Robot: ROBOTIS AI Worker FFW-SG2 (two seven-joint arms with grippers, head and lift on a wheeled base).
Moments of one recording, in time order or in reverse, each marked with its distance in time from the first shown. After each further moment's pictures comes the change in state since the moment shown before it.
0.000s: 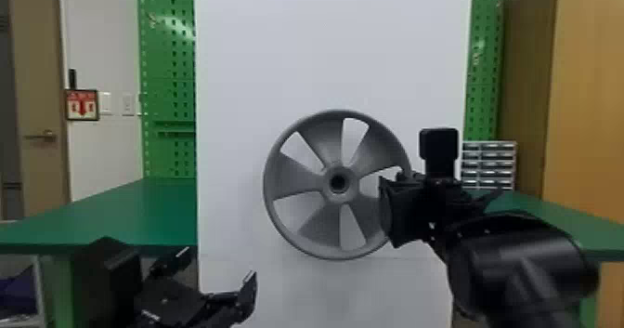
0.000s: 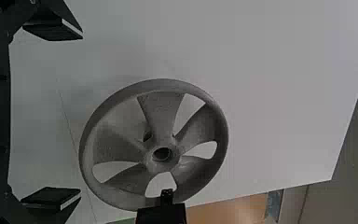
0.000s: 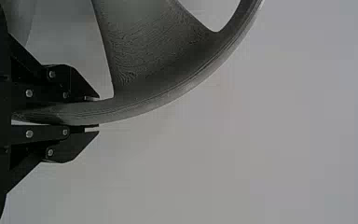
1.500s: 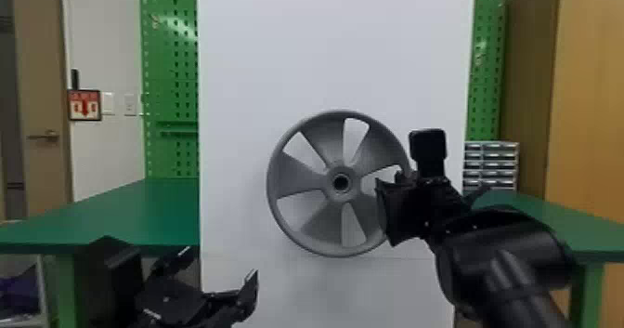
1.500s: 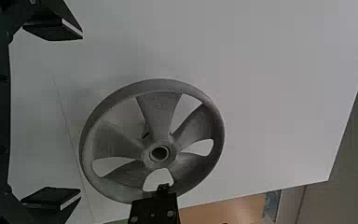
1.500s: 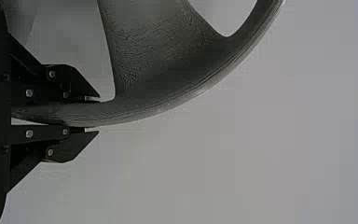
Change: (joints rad) left arm -0.006 0.001 -0.003 0.009 0.009 -0.008 0.000; right arm -0.058 0.012 -0.003 0.140 0.105 -0.060 -0.002
